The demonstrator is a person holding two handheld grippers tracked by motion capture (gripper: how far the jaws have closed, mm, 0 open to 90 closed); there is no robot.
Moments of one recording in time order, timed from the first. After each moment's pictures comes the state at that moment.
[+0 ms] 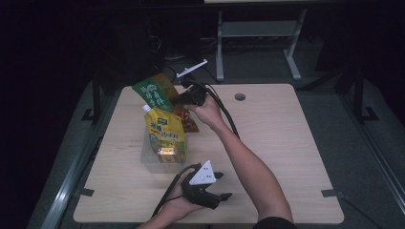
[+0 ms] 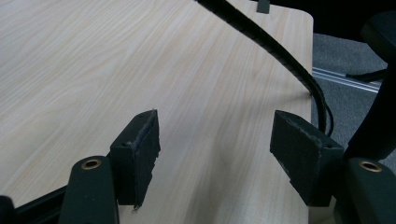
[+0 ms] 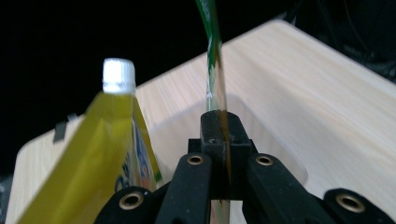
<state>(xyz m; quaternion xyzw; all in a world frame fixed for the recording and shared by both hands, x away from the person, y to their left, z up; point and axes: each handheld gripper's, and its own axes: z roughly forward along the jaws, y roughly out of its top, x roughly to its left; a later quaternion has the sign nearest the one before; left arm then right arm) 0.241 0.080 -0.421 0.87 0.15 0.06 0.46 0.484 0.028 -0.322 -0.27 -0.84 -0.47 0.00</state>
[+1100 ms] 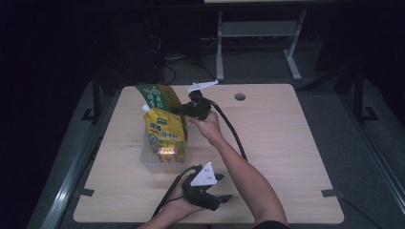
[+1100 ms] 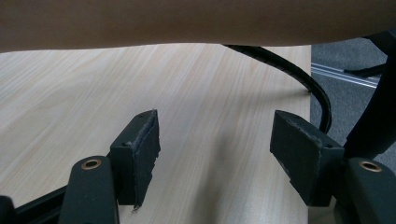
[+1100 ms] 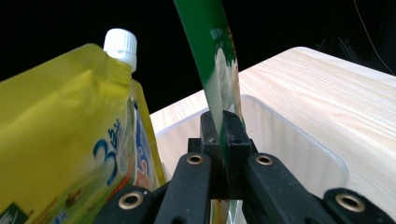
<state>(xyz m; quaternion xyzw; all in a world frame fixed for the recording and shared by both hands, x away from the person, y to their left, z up) 0.240 0.079 -0.426 0.88 0.15 0.05 0.46 0.477 0.015 -0.384 -0.25 -0.78 -0.57 0.03</state>
